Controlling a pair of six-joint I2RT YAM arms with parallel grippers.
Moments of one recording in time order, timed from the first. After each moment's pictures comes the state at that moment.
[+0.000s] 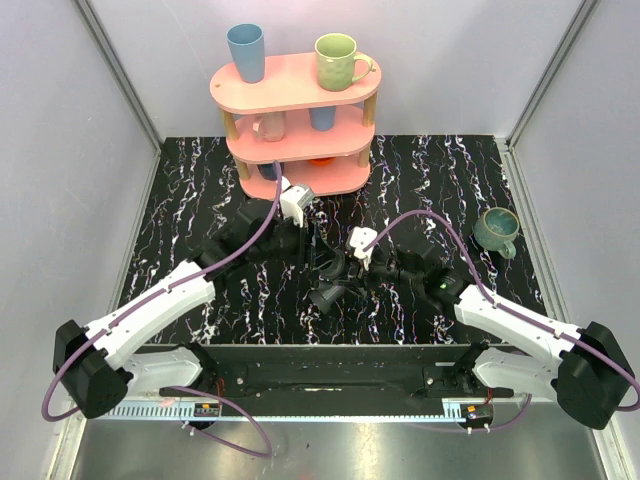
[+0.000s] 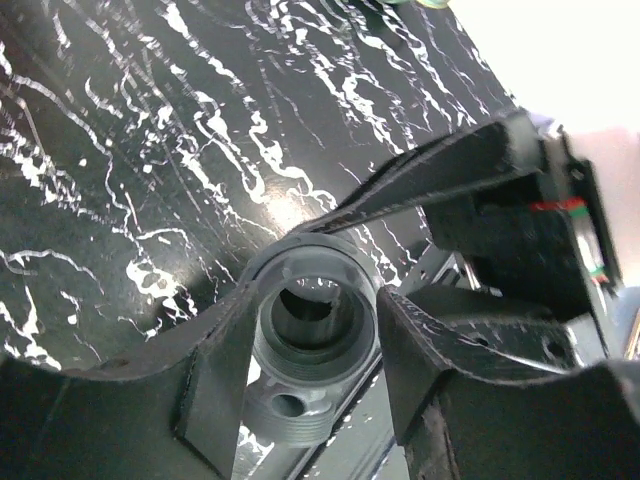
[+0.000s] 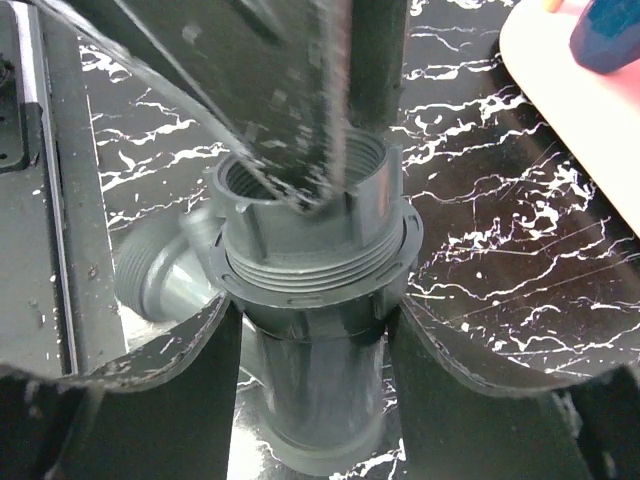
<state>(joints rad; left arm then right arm) -0.75 1.16 0.99 -0.30 0.26 -0.47 0.77 1.09 0.63 0.14 -0.41 -0.25</state>
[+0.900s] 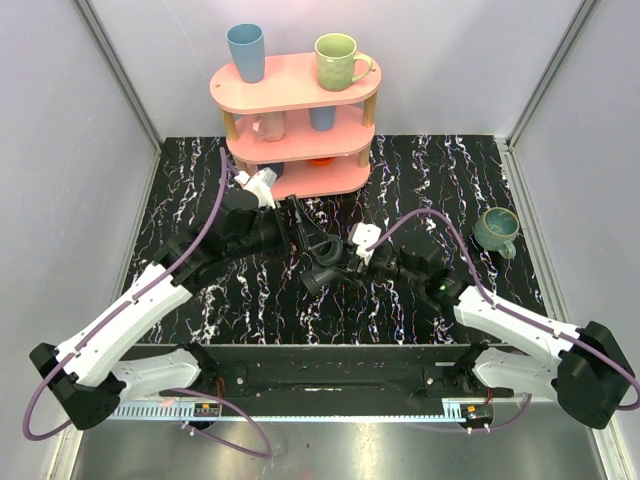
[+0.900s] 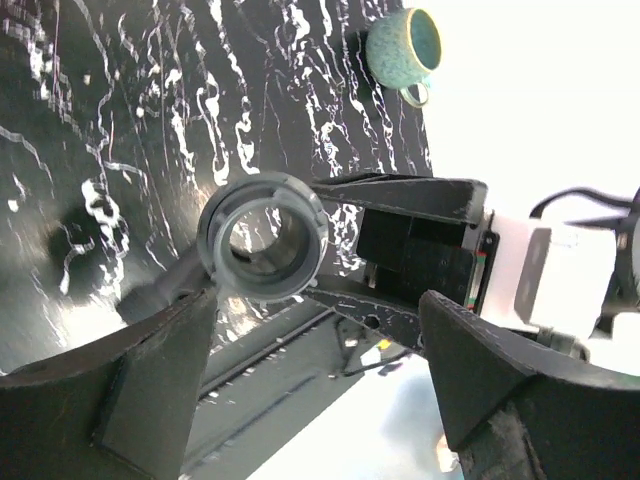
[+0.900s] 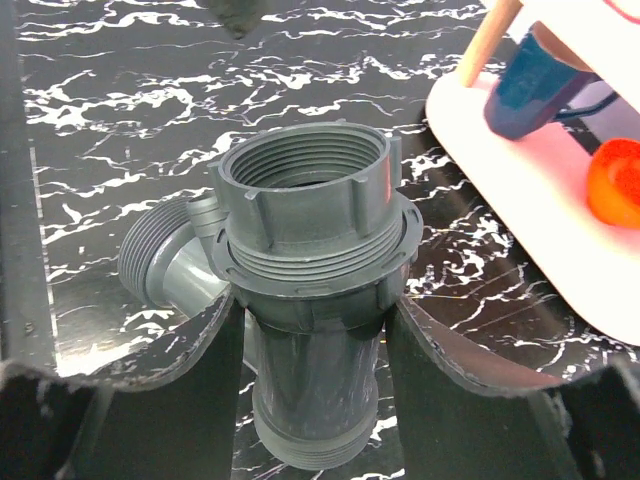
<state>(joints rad) -0.75 1.06 1.17 -0.58 0.14 -0.79 0.78 1.09 0.63 0.27 -0.36 -0.28</state>
